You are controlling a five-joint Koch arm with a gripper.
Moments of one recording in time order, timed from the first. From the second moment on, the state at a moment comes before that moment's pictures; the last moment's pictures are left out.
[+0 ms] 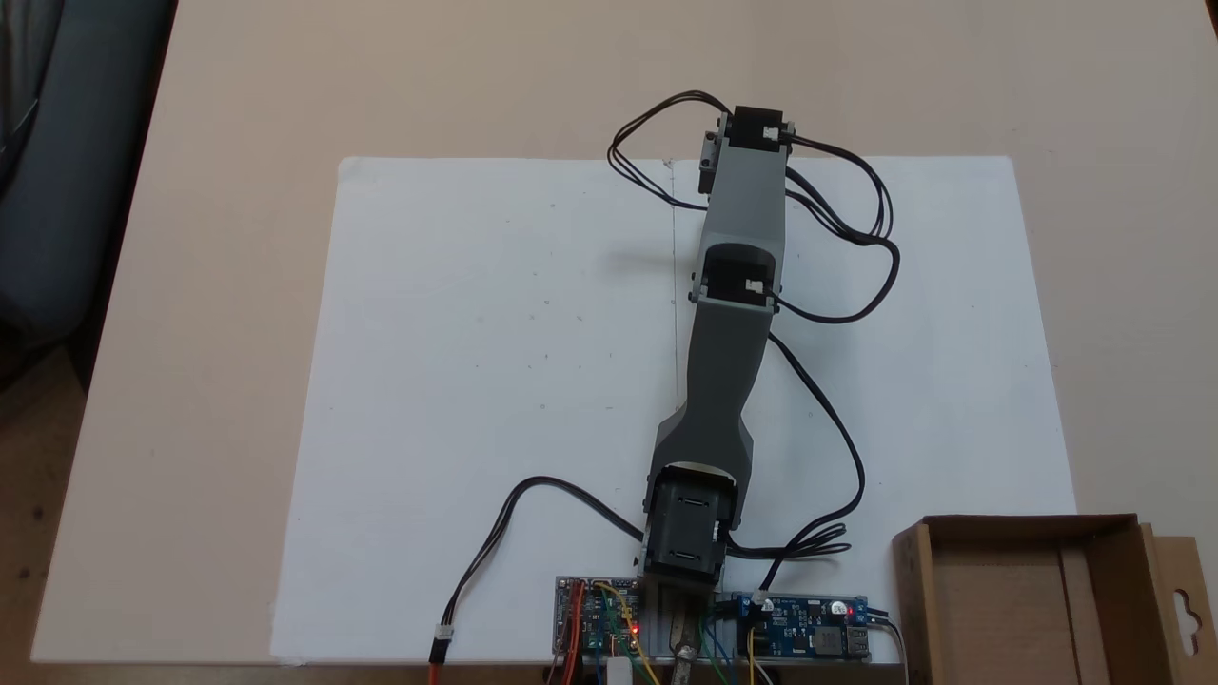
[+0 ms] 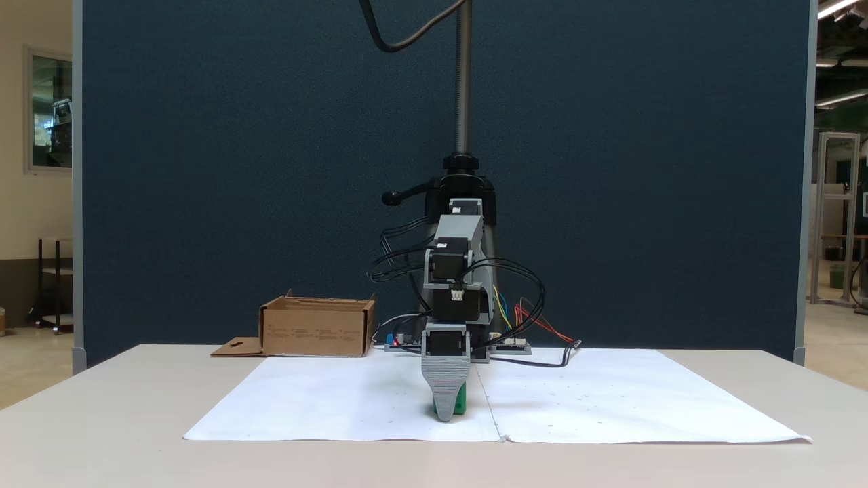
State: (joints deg) arm 9.8 55.6 72.1 46.8 -8.6
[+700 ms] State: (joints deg) arm 12.0 55.6 72.0 45.0 -8.6
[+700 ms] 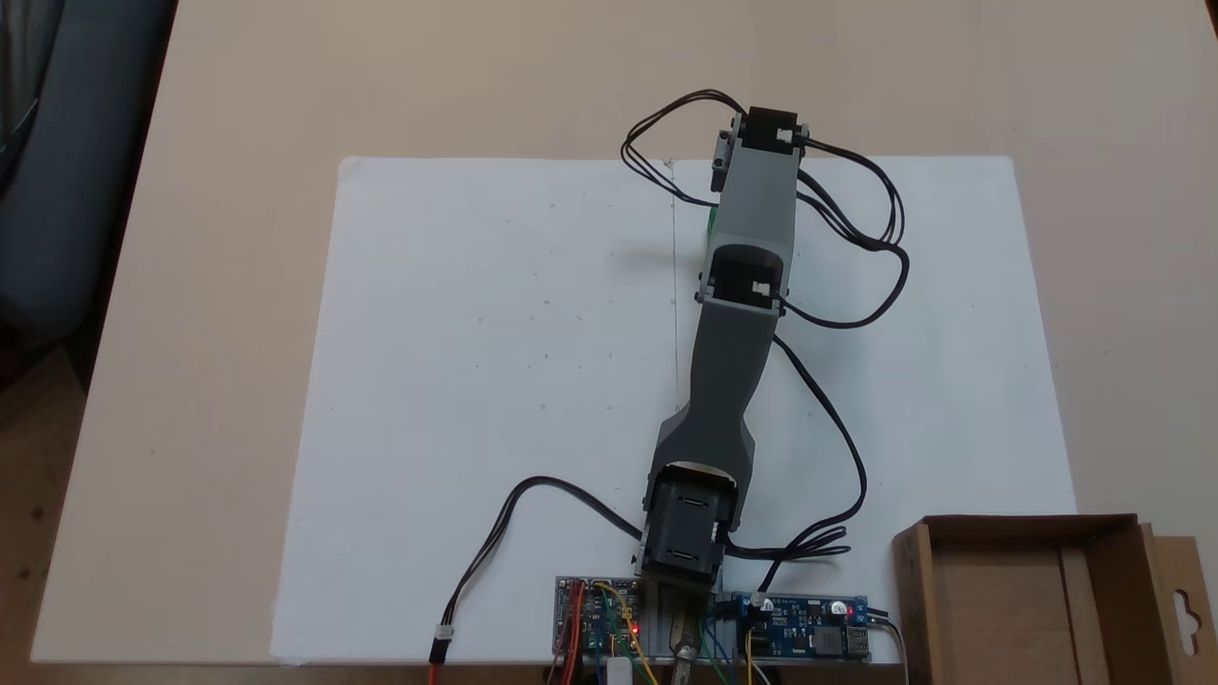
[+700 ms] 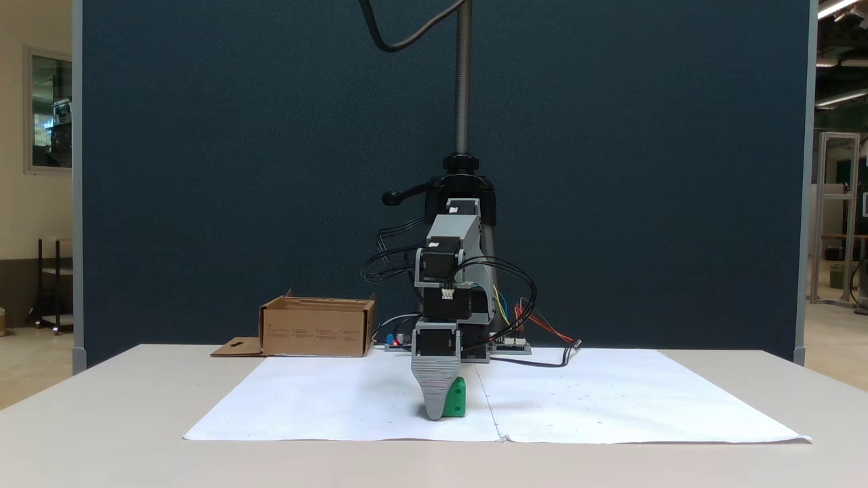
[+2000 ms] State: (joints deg) arm 9.7 54.6 71.4 44.7 -8.6
